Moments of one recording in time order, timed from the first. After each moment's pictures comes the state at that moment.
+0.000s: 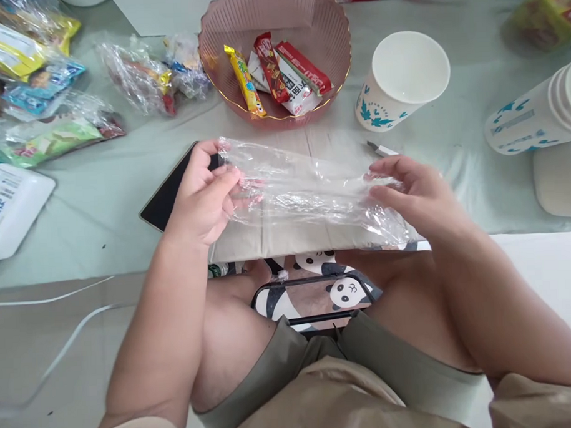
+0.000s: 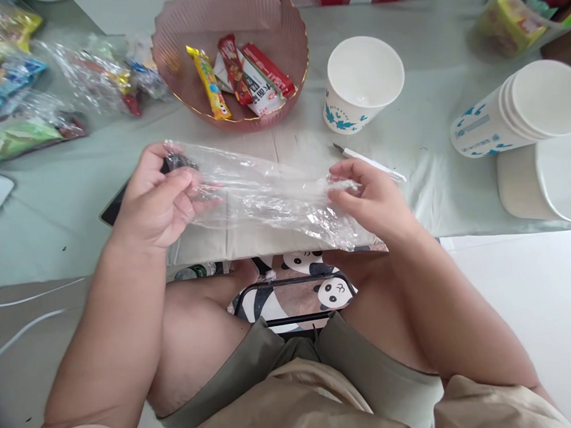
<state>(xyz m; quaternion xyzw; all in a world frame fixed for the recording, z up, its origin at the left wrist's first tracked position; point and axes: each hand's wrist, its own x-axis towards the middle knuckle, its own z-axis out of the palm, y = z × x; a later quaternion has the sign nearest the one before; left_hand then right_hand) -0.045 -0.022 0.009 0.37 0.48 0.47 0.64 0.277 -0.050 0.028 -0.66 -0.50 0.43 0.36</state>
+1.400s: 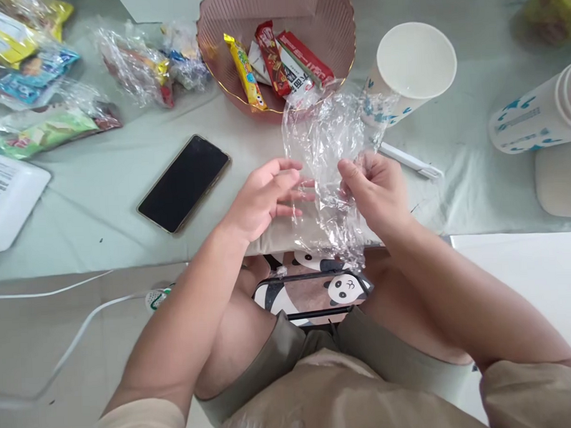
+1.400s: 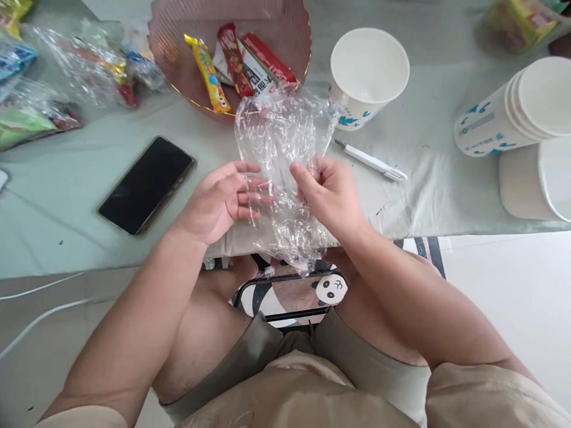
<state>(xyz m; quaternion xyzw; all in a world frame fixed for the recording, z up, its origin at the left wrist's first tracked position) 0.016 -0.032 0.016 0.35 0.46 0.34 0.74 0.215 -0.041 0.013 -0.59 -0.52 0.45 0.43</state>
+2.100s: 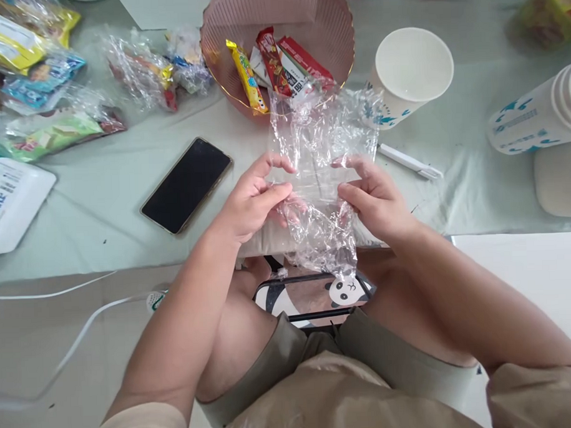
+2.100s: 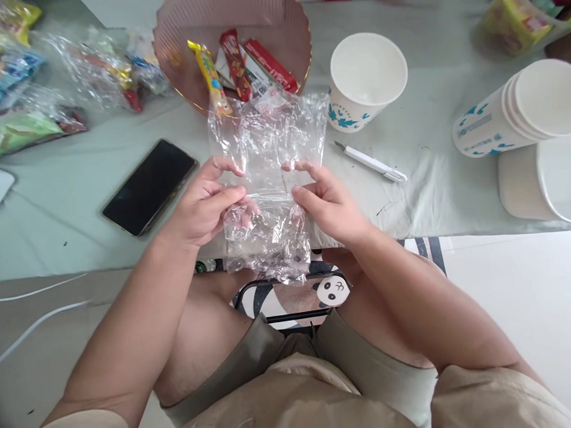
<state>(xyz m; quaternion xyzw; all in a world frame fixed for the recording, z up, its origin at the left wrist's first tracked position) 0.001 -0.034 0.012 0.44 0.43 0.33 0.72 0.229 -0.049 0.009 -0.44 -0.50 0.64 0.38</state>
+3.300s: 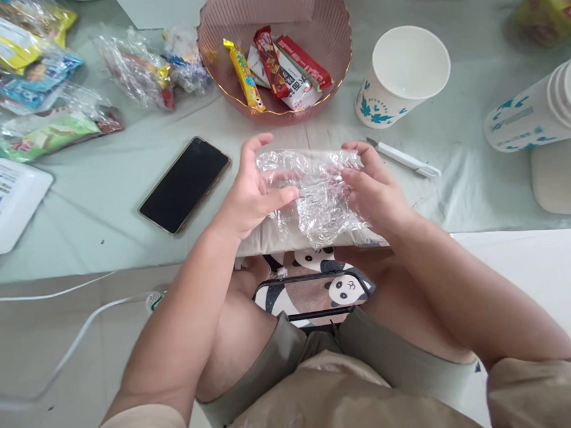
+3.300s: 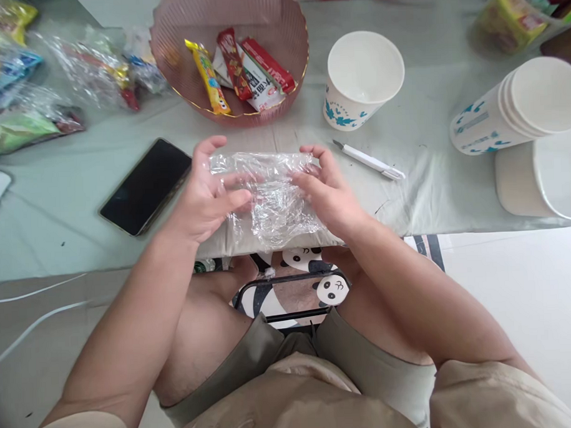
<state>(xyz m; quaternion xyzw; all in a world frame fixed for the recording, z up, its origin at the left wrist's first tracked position) 0.003 -0.031 0.003 0.46 0.49 0.38 0.64 0.227 -0.041 0.002 -0.49 -0.41 0.63 0.45</state>
